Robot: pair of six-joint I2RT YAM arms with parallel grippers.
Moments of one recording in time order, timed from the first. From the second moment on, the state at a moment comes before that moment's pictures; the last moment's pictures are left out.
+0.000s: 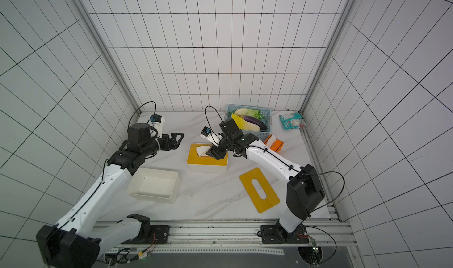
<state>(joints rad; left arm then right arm) -0.22 1.12 1.03 -0.43 0.22 -0.25 0.77 1.63 1.37 -0.51 -0.38 -0.36</state>
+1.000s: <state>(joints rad) -0.22 1.13 1.03 -0.43 0.23 -0.25 0.75 1.75 1.30 -0.43 -0.29 -0.16</state>
